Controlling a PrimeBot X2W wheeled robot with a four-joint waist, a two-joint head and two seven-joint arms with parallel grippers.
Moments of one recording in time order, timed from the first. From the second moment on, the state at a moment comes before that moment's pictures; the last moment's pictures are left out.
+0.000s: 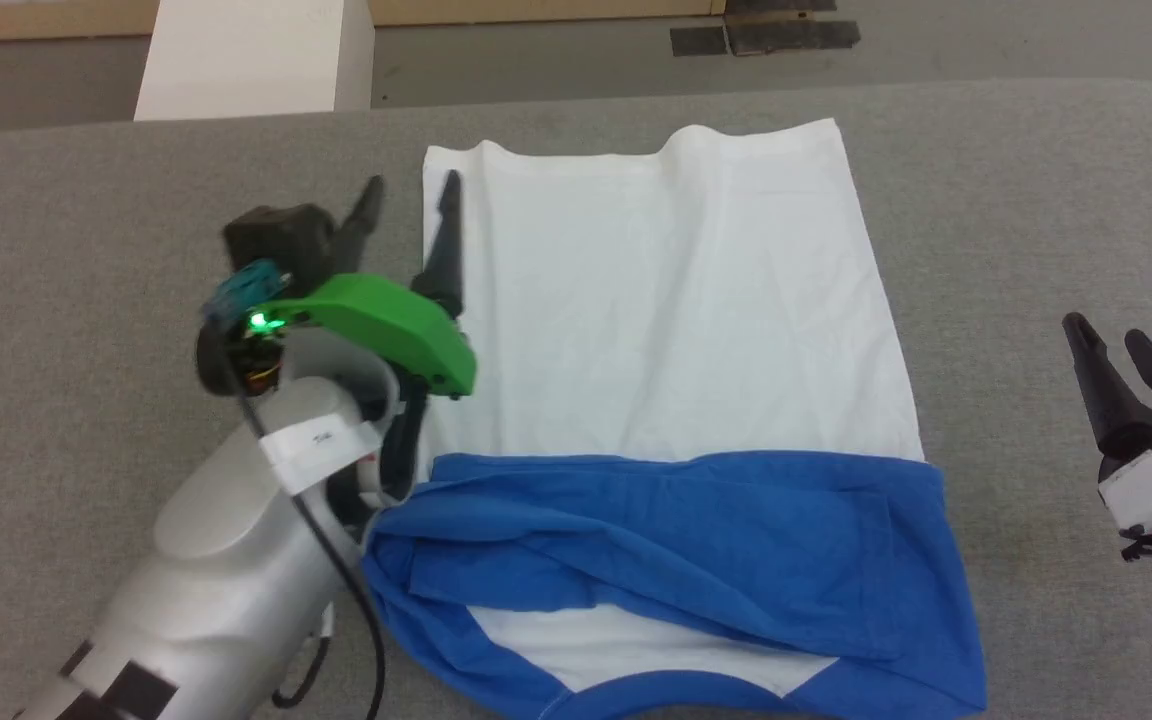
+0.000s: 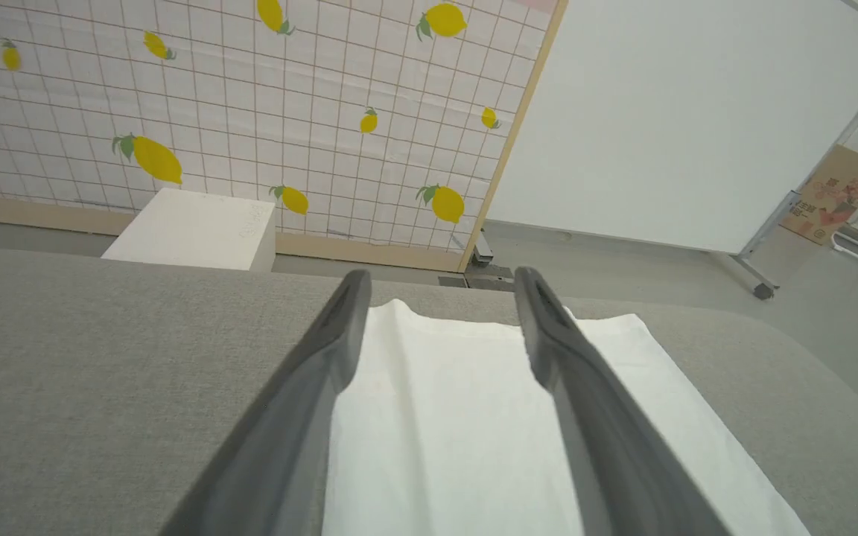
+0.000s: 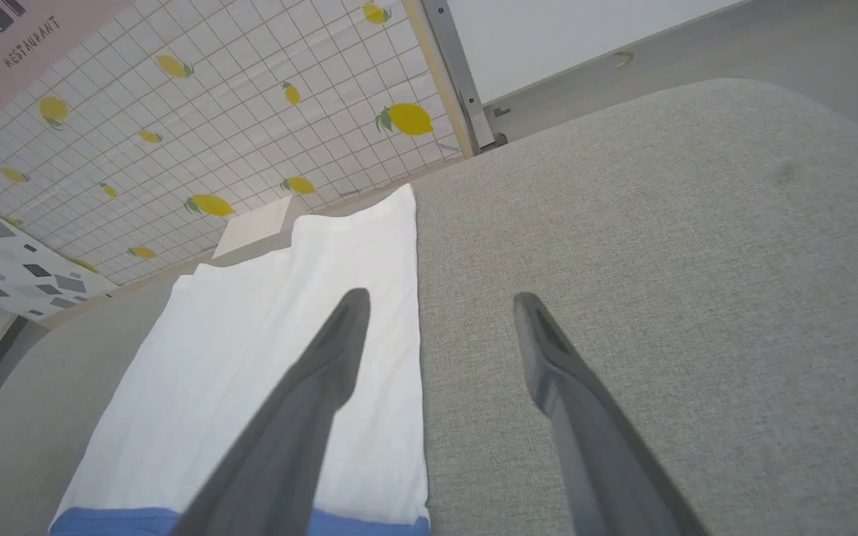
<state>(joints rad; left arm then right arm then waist) -0.72 0.34 -0.75 0.36 -0.96 0.28 -0.25 -0.19 -0.15 -0.27 -0.03 0.55 0.13 0.41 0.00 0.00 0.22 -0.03</state>
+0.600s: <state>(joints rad) -0.50 0.29 -0.38 -0.03 -0.58 0.33 -0.26 -0.81 -0.33 -0.11 0.25 0.38 0.13 0.77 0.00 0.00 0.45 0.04</state>
